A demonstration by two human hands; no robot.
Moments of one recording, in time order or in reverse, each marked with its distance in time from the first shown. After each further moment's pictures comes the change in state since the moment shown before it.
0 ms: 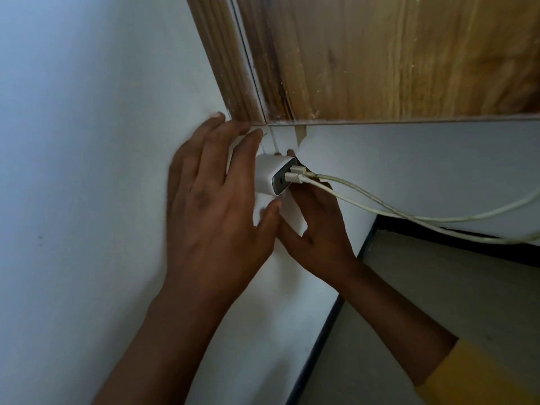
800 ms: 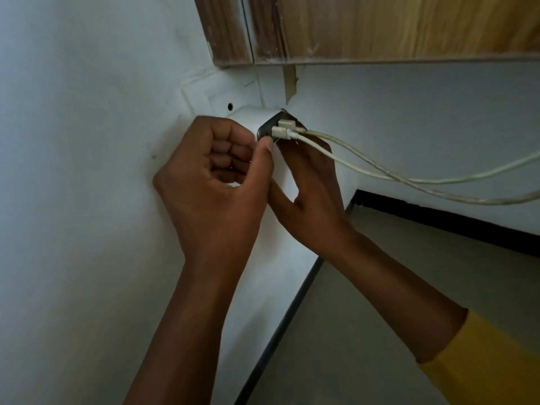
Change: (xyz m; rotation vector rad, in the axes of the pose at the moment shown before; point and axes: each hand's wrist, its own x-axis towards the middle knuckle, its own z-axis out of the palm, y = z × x) left_hand -0.021 0.025 0.040 -0.808 0.367 -0.411; right_hand -0.006 -0.020 -0.021 -0.165 -0.028 0.000
